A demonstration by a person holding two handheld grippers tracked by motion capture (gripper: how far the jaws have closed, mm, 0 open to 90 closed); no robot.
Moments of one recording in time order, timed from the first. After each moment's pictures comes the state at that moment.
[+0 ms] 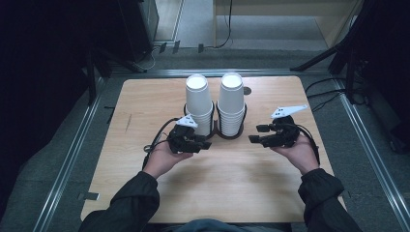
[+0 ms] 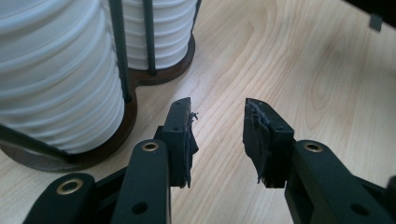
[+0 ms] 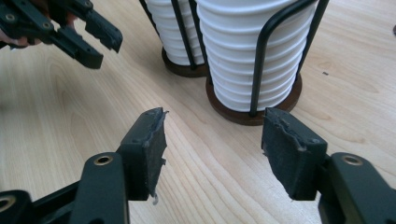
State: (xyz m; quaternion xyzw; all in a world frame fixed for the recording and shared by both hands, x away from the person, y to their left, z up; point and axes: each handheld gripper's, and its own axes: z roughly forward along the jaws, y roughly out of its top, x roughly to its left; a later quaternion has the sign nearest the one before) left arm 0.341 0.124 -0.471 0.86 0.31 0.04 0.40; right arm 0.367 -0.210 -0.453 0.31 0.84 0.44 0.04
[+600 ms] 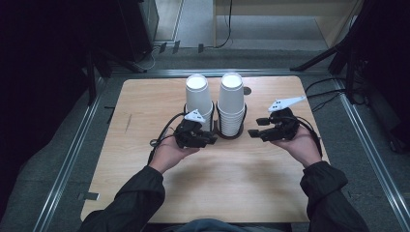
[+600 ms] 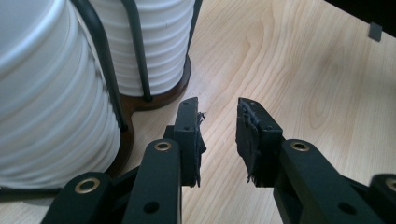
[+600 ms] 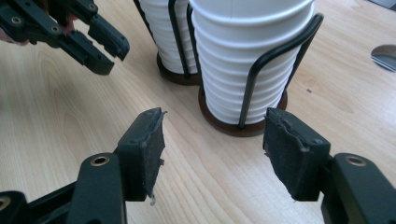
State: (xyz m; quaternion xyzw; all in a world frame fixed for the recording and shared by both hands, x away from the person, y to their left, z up) left arm 0.350 0.103 -0.455 0.86 0.31 0.04 0.40; right arm 0.376 -0.201 -0.427 0.29 0.86 0.41 0.06
